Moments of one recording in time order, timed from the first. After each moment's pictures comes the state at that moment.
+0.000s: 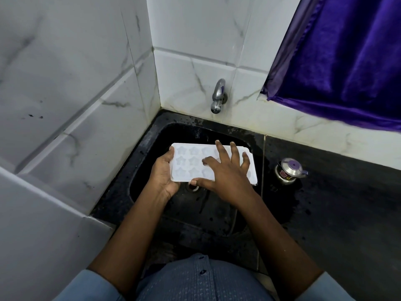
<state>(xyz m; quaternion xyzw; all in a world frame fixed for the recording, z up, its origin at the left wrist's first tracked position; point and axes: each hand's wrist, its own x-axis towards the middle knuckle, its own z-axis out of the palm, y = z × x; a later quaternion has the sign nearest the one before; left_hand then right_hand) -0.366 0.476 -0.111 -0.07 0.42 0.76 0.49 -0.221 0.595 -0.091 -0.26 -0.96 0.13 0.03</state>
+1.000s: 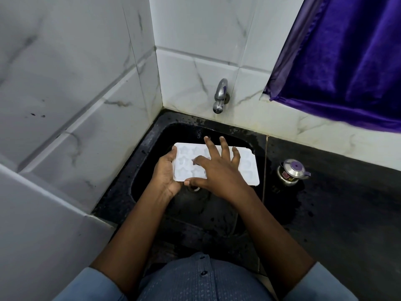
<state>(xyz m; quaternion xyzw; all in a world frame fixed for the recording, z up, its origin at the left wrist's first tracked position) -0.368 0.481 -0.114 -0.06 0.39 0.76 0.52 -0.242 0.588 -0.082 -0.21 -0.97 0.11 0.01</state>
